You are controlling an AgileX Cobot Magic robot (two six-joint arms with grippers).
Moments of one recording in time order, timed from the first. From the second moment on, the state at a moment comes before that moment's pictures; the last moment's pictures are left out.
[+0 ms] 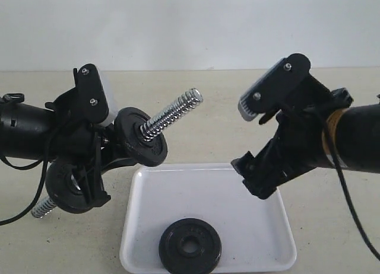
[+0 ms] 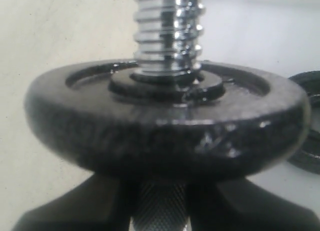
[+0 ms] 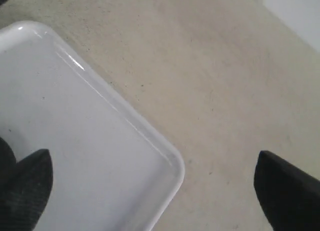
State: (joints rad) left arm -0.39 1.50 -0.70 -1.40 0.38 2.11; right arm 0.69 1.29 -0.64 -0.87 0.25 0.63
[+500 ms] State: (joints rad) left arm -0.39 1.50 -0.70 -1.40 0.38 2.12; right arm 0.70 1.41 -0.72 0.30 0.55 -0.08
